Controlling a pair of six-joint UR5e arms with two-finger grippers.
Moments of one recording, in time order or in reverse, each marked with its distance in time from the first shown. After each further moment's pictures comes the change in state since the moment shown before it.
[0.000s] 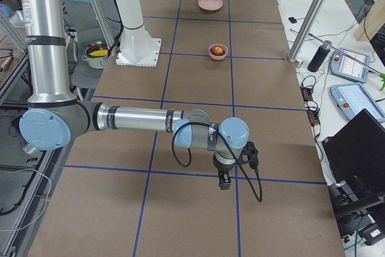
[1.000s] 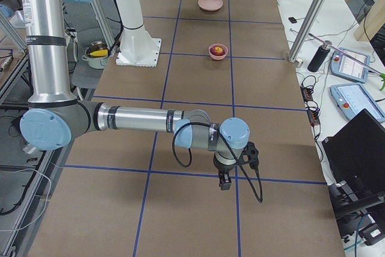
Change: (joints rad) left arm 0.106 -0.086 0.031 0.065 0.112 -0.023; right arm 0.000 0.002 -0.006 -0.001 -0.002 -0.002
